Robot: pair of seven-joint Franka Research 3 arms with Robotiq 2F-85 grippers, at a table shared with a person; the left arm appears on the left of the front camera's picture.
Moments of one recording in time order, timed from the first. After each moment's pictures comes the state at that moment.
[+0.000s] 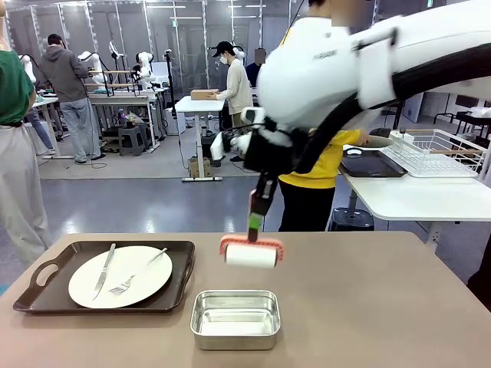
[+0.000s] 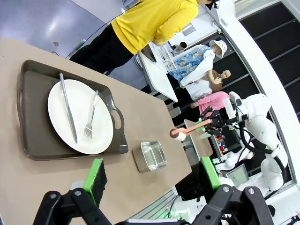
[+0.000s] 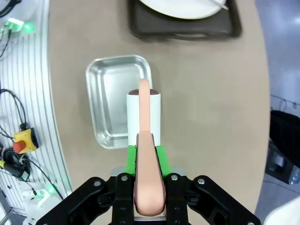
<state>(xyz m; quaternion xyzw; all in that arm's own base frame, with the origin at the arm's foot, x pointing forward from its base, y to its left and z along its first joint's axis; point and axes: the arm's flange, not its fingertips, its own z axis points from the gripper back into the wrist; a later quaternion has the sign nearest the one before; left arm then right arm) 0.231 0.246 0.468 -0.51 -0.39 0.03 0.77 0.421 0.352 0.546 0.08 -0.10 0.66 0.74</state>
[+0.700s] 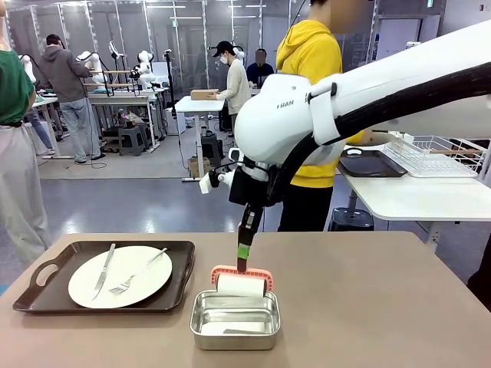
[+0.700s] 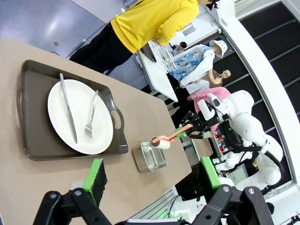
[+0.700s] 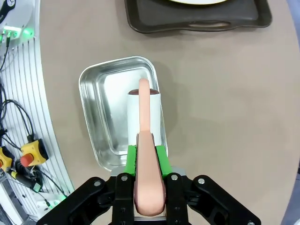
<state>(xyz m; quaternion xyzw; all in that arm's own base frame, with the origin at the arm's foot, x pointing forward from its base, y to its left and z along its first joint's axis) 0.231 0.246 0.469 -0.51 -0.39 0.03 0.77 0.450 0.372 0.468 0.11 -0.05 0.63 0.77</state>
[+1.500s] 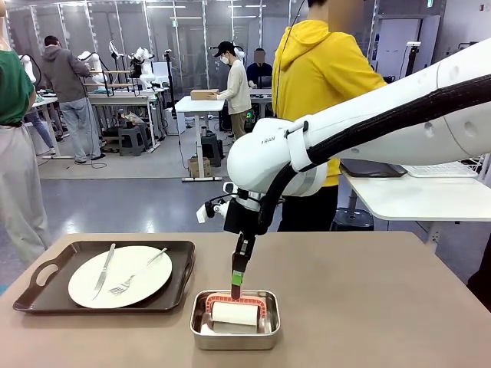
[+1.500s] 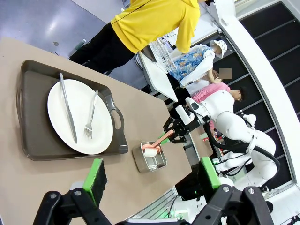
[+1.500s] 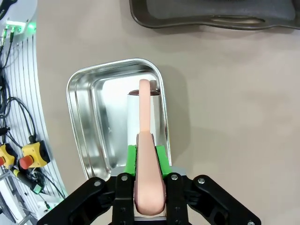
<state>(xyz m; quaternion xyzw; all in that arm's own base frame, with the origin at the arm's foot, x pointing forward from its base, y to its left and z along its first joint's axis) 0.231 0.246 0.468 -0.51 -0.39 0.03 0.77 0.472 0.384 0.399 0.15 -0.01 0.64 0.75</state>
